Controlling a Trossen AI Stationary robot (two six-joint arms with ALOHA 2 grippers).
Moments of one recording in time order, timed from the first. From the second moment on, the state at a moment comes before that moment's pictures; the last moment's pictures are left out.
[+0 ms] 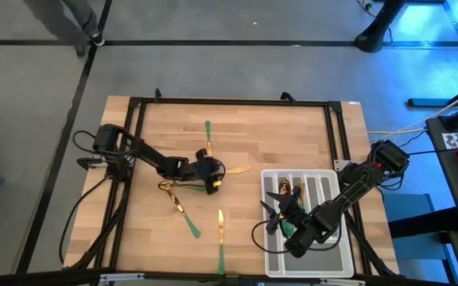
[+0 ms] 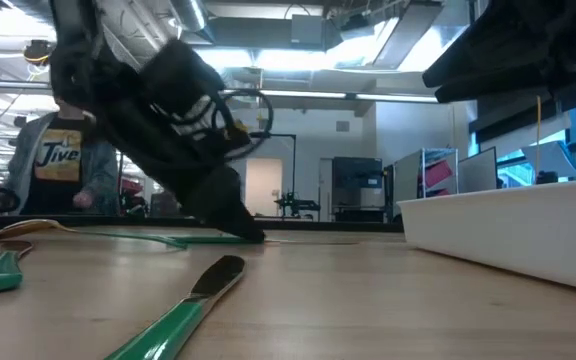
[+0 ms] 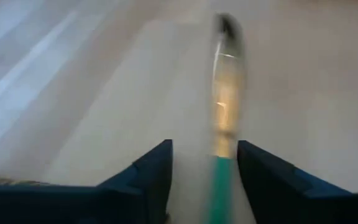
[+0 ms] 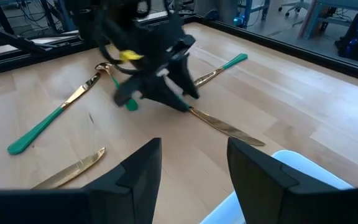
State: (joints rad) left arm -0.07 1.83 0.62 0.51 -0.40 -0.19; right arm 0.77 1.68 0.97 -0.42 1.16 1.16
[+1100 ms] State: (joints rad) left arm 0.03 1.71 0.58 0.36 -0.17 -0.29; right arm 0.77 1.66 1.01 -0.42 1.11 1.03
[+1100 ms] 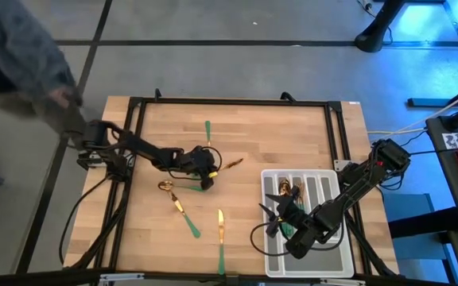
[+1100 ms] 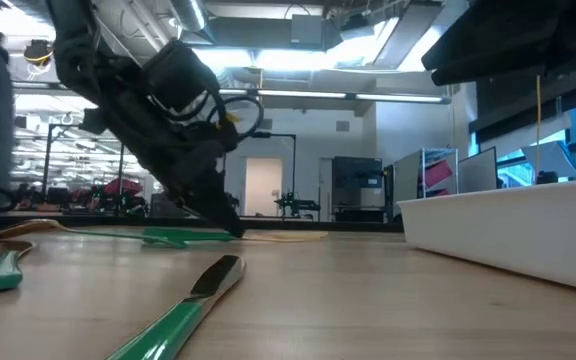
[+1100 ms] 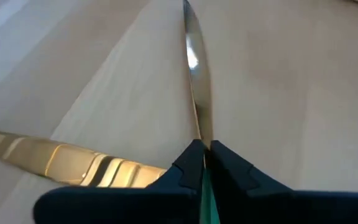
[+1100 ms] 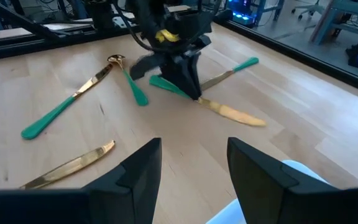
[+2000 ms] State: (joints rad) left arm 0.02 1.63 0.60 0.05 -0.15 -0.31; right arm 0.77 1.66 1.01 -0.45 1.11 1.03
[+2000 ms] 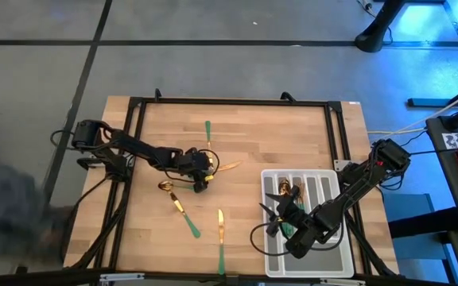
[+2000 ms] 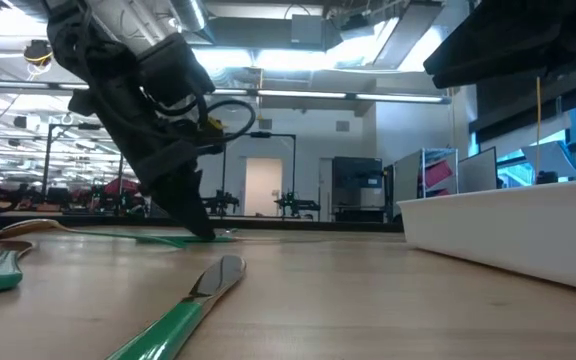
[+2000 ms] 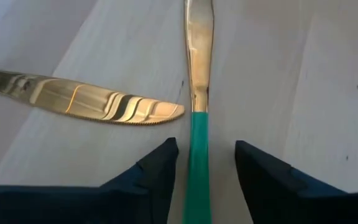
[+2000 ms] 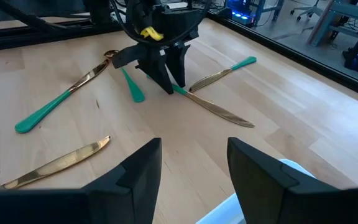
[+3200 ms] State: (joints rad) left arm -0.11 1.63 0.59 0.04 -0.25 -0.34; right arm 0.24 1.72 1.02 -0.09 0.27 0.33
